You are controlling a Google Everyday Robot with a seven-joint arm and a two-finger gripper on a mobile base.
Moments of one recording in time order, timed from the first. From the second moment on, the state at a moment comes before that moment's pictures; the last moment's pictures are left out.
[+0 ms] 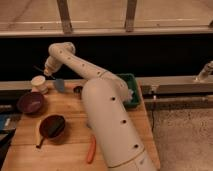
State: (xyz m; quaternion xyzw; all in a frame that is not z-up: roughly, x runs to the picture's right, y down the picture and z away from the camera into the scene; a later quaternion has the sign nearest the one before) arm -0.369 -0.103 0.900 -0.25 -0.28 0.21 0.90
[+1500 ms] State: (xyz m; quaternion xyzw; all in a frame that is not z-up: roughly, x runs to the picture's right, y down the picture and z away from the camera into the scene) arm -0.360 -0.080 0.947 -0.27 -0.34 0.26 0.86
